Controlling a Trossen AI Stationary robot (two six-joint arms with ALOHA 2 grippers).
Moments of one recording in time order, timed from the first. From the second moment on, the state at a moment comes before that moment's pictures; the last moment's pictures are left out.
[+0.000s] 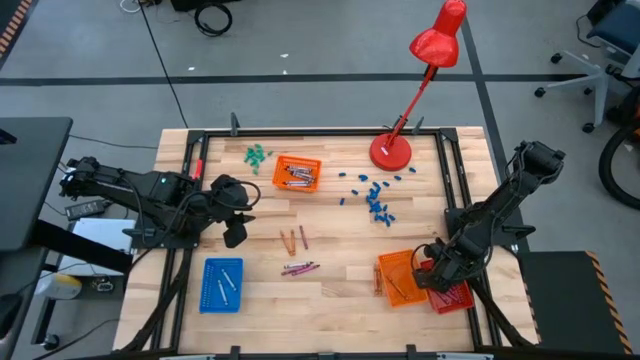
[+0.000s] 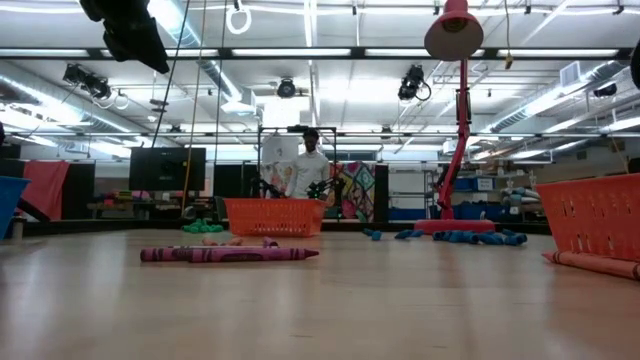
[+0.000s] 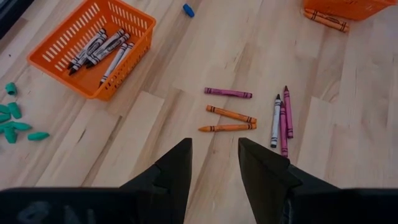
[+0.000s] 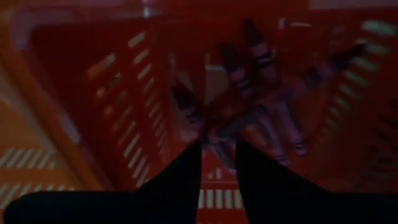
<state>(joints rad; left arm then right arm) -0.24 0.96 0.98 -0.93 -0.30 -0.54 0.83 1.25 0.54 -0.60 -0.23 2.29</state>
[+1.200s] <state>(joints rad) -0.24 0.96 0.98 -0.93 -0.28 -0.54 0.83 1.25 0.47 -0.50 -0.21 2.27</state>
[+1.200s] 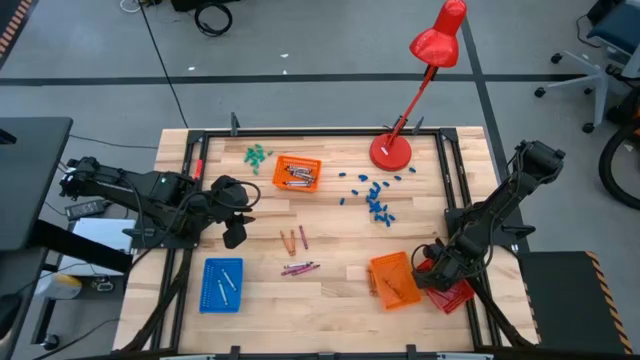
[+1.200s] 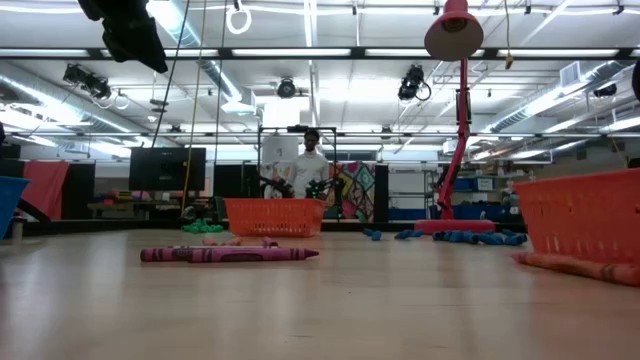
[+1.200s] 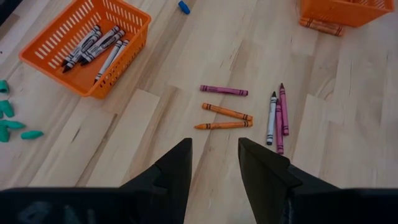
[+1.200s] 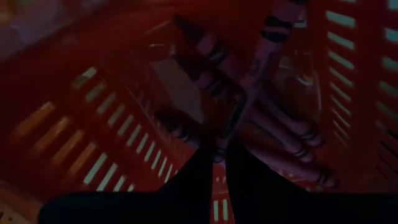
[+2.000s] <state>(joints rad) -0.24 0.96 0.98 -0.93 -0.28 -0.54 0.83 1.19 0.57 -0.59 -0.40 1.77</state>
